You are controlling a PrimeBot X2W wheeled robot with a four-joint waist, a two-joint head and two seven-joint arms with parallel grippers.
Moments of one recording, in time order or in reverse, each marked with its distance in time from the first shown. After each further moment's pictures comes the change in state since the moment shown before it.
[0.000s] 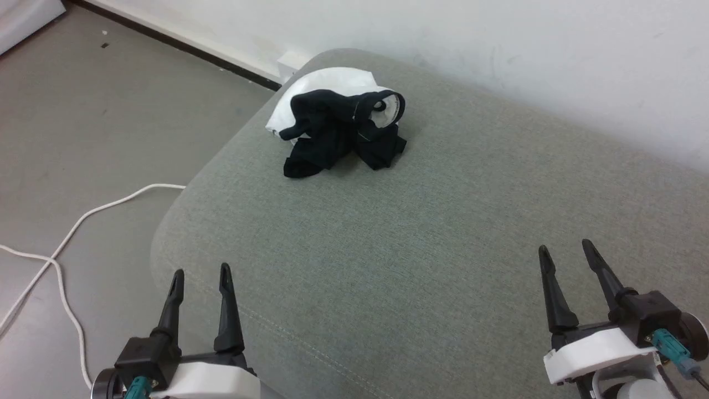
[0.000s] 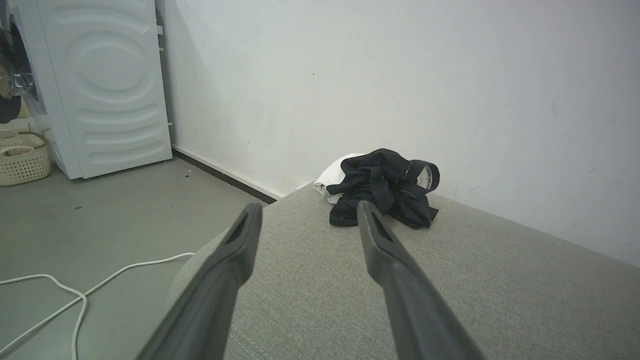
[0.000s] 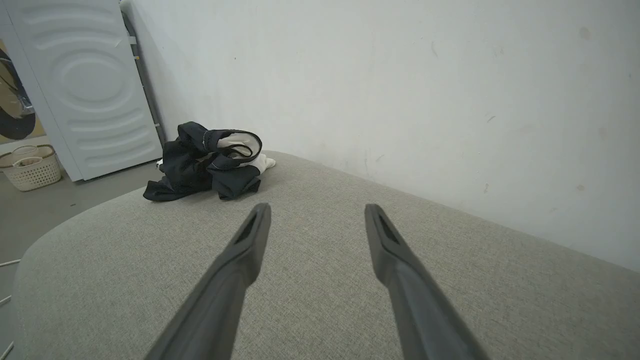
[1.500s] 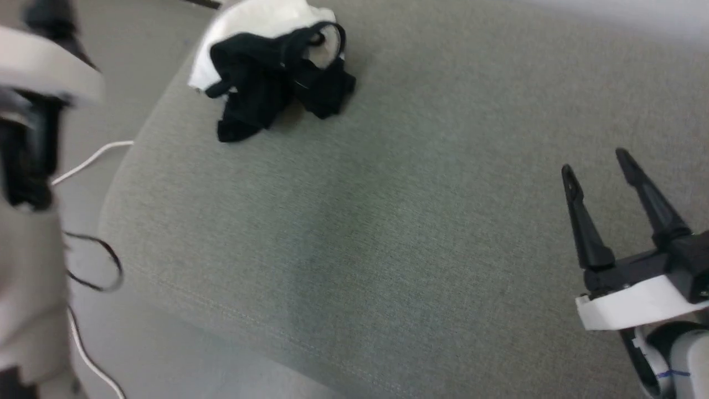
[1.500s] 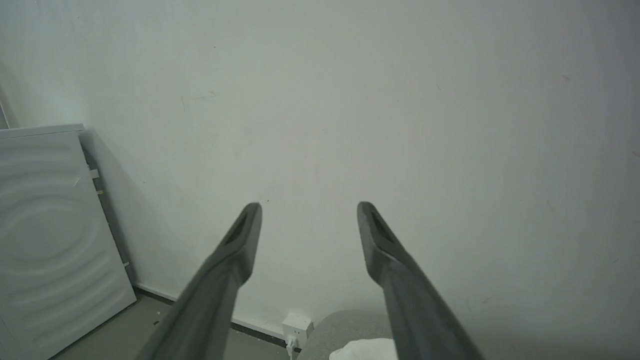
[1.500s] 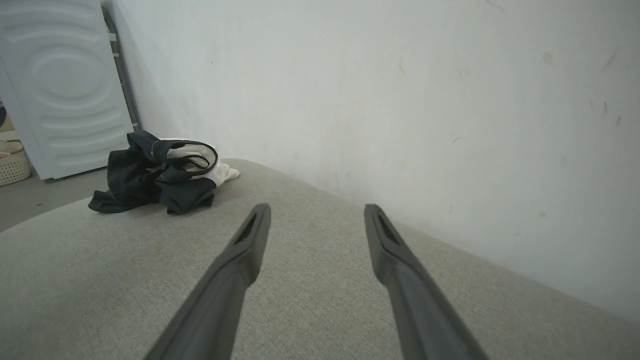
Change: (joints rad) left arm -0.826 0.266 0.105 0.029 -0.122 -0.070 0.397; right arm -0.088 -0.125 0.054 -0.333 -0.006 0.000 0.169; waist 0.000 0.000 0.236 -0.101
